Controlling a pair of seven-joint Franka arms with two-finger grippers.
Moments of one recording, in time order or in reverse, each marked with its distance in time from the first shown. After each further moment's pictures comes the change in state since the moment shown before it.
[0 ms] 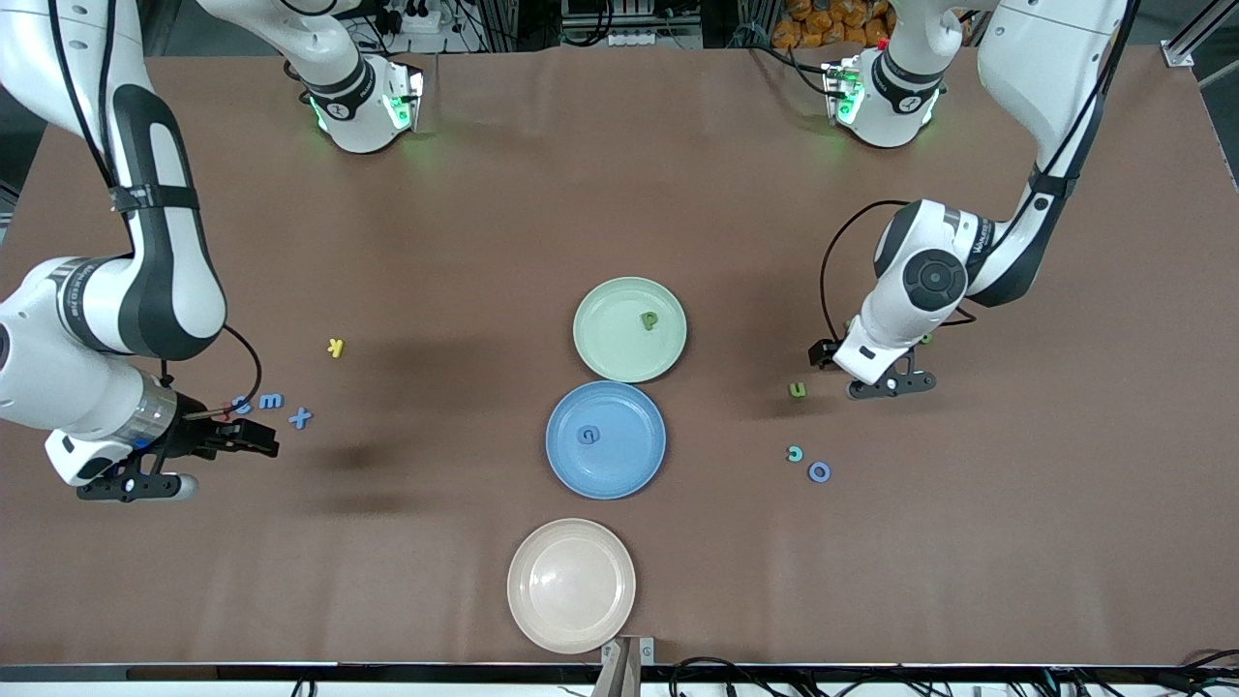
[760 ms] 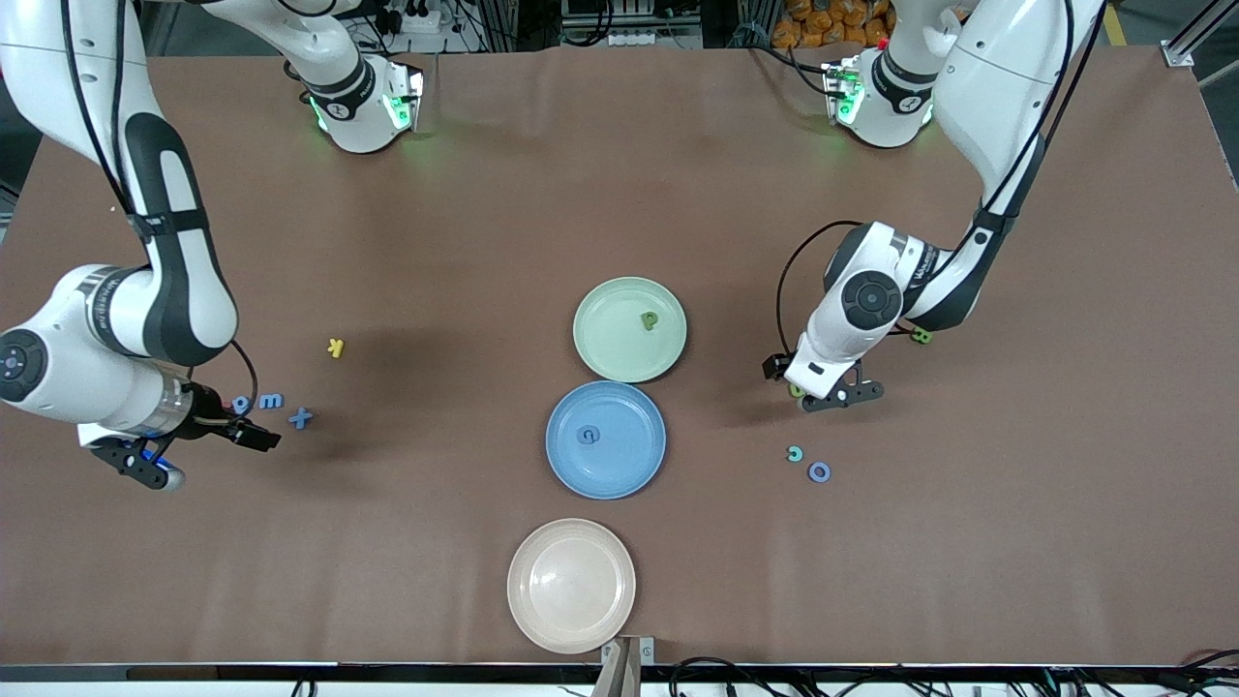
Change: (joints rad) left arm -0.097 0.141 -0.012 0.127 0.000 0.011 -0.182; right arm 0.000 0.016 -0.037 -0.145 -0.001 0.068 0.454
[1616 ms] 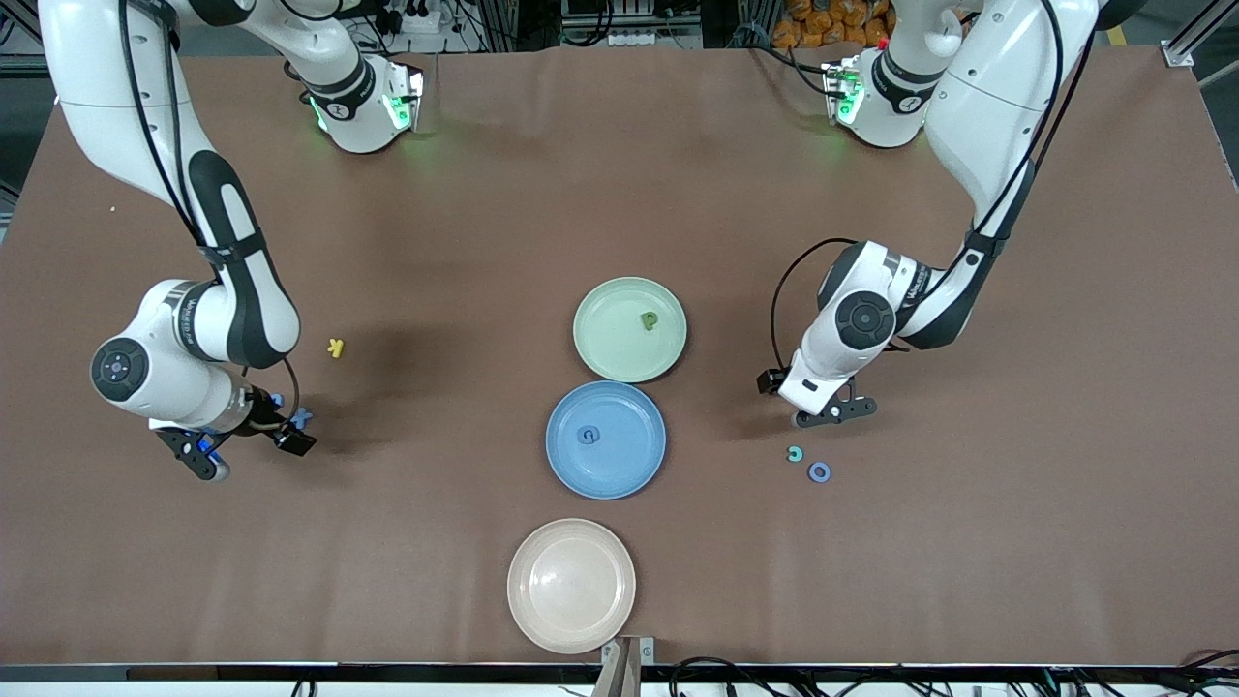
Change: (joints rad) left arm 0.000 0.075 0.001 0.076 0.009 0.000 0.003; right arm 0.043 0.068 -0.002 -0.122 -0.007 0.199 0.205
